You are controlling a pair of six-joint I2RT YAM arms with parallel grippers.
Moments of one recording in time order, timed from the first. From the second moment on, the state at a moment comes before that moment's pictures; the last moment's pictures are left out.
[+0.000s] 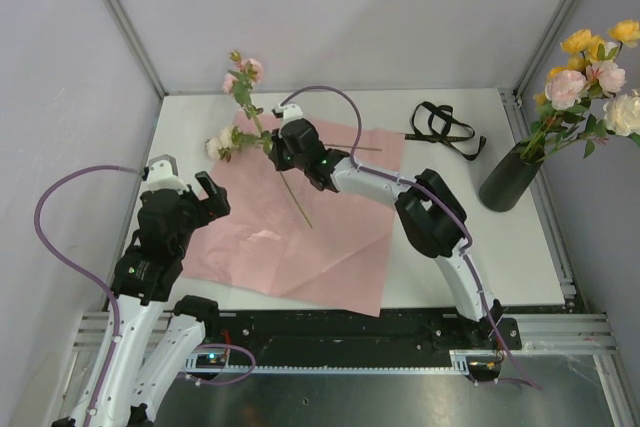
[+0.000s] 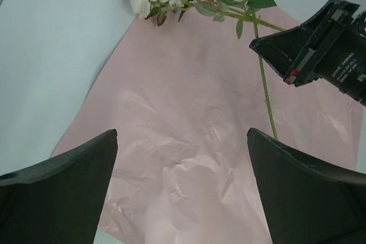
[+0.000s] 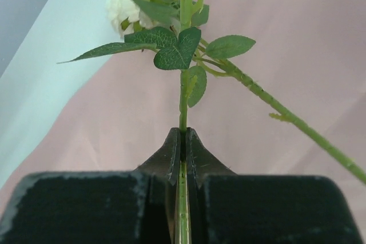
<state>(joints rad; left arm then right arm) -0.21 0.56 0.79 -0.64 -0.26 -0.41 0.85 2.23 1.80 0.02 0.10 0.40</state>
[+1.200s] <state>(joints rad) -0.07 0.86 0.77 -0.59 0.05 -0.68 0.80 1.97 1.38 0.14 -0.07 0.79</state>
